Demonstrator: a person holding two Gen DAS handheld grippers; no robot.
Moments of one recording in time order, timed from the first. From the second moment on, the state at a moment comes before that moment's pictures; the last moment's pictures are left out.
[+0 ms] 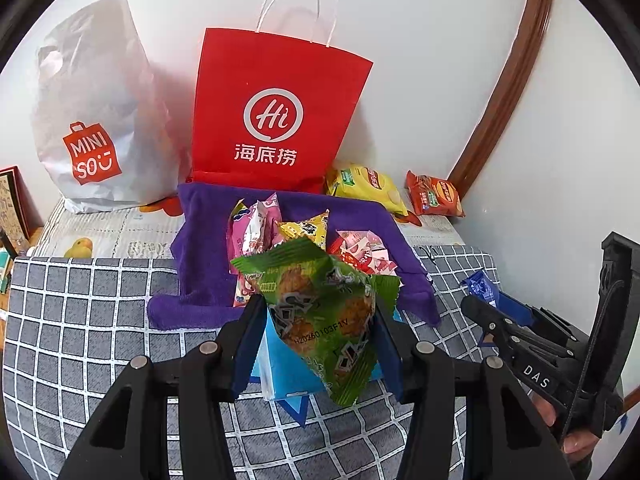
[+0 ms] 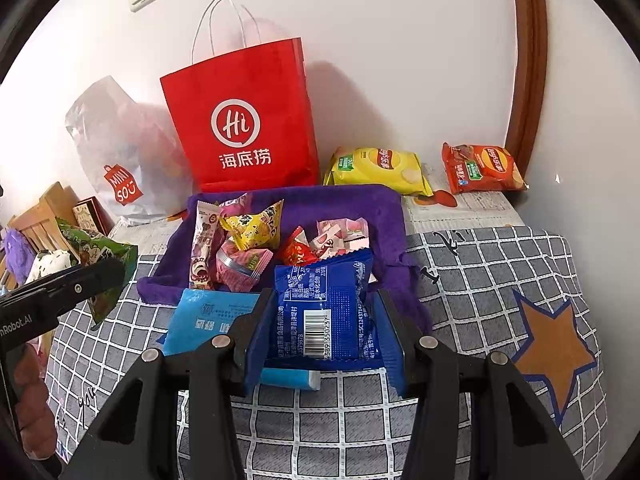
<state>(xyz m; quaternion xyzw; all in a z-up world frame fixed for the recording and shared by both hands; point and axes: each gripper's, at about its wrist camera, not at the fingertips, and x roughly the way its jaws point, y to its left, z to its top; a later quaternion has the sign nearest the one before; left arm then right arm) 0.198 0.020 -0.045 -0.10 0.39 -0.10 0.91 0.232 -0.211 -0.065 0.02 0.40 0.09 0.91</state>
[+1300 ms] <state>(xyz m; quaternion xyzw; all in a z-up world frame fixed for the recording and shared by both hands) 0.255 0.030 -0.057 -0.10 0.39 -0.10 0.91 0.285 -0.203 -0.073 0.01 0.39 0.10 0.92</state>
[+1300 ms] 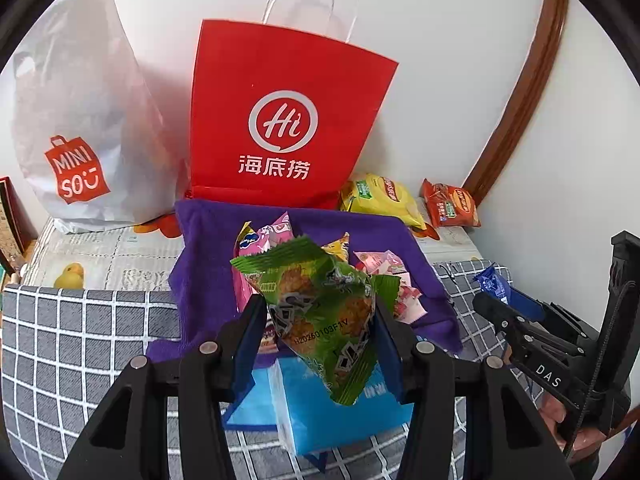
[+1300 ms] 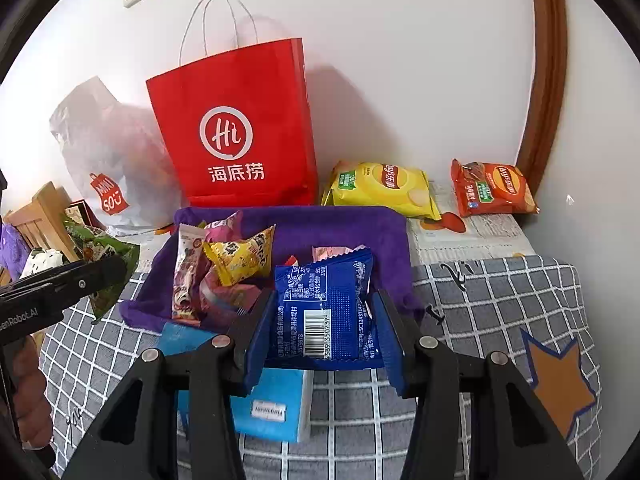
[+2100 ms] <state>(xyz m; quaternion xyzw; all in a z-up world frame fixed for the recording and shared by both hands) 0.339 0.040 -0.098 -0.10 0.42 -0.09 0.90 0.377 -0.202 -0.132 0.00 0.42 0.09 0.90</state>
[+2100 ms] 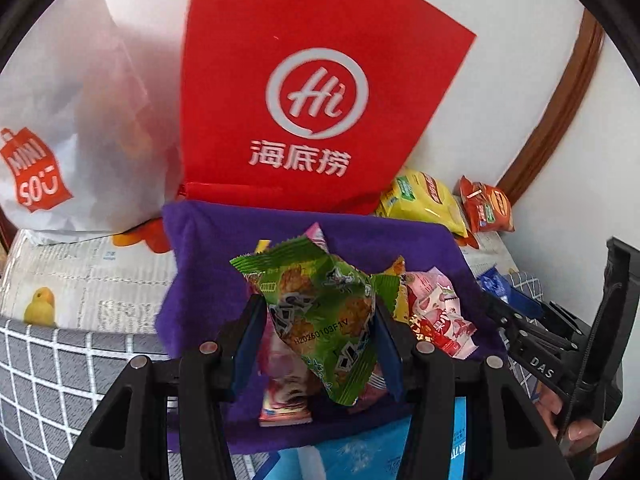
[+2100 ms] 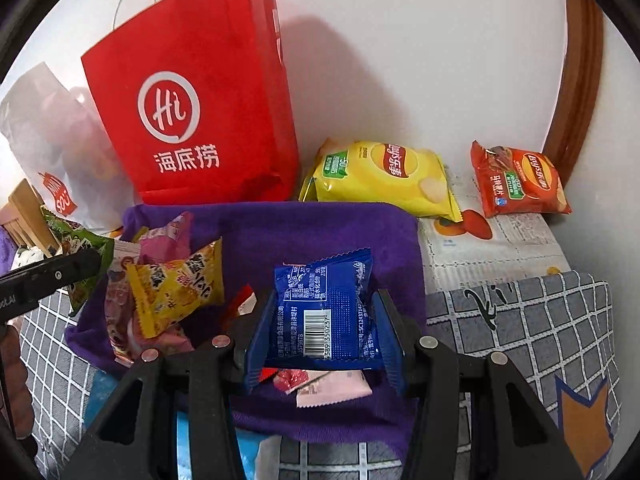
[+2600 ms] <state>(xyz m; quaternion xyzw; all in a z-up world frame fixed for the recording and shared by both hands) 0.358 0.028 -0.120 -0.09 0.43 -0.10 0.89 0.395 -0.192 -0.173 -0.01 0.45 0.10 0.89</state>
